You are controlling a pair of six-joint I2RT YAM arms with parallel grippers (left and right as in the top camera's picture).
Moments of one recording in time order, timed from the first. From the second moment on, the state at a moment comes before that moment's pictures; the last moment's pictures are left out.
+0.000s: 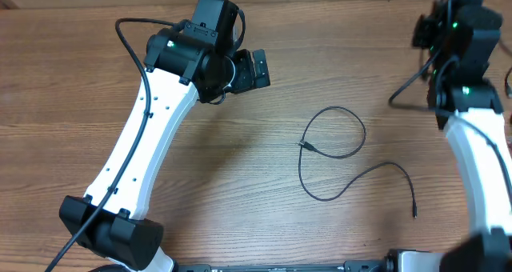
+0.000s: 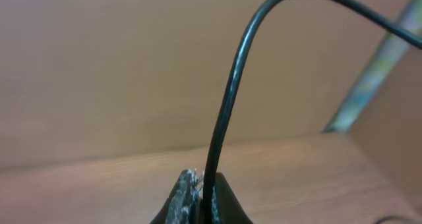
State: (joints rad) left arm -0.39 1.77 1.89 -1.23 0.19 -0.59; right arm -0.11 1.53 1.27 0.01 0.15 -0.05
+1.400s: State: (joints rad) left arm -0.39 1.77 1.89 -1.23 0.16 -0.59; right arm -0.16 1.66 1.74 -0.91 -0.21 0.22
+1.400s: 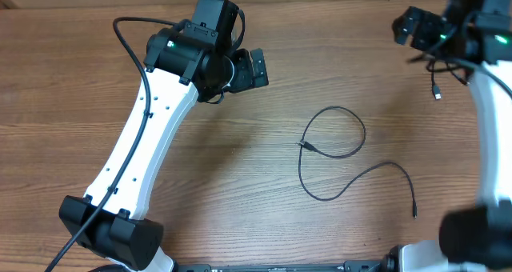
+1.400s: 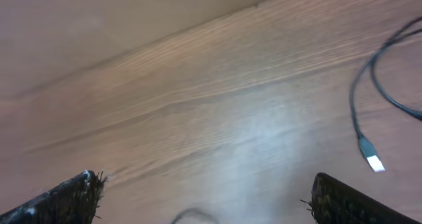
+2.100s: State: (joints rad) left arm -0.39 1.77 1.89 -1.23 0.16 -0.59; right arm -0.16 1.32 1.64 -1.58 -0.11 0.57
